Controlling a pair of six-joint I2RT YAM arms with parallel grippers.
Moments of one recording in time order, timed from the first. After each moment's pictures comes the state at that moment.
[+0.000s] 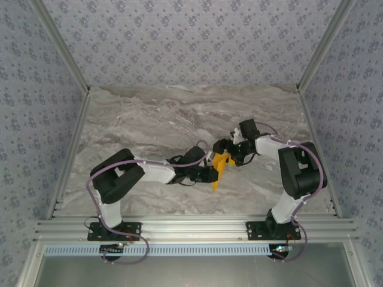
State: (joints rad) left arm -0.98 1.85 0.89 0.24 0.36 -0.85; right arm 0.26 1.71 0.89 -0.35 -0.64 0.57
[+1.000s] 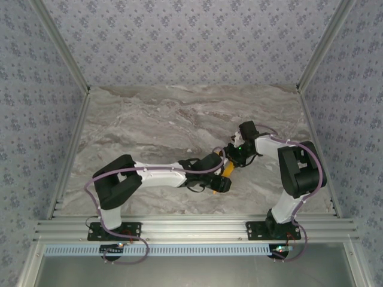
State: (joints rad) left arm -1.16 1.84 1.11 -0.17 0.12 -0.66; right arm 0.26 1.72 0.90 -0.45 -0.61 0.55
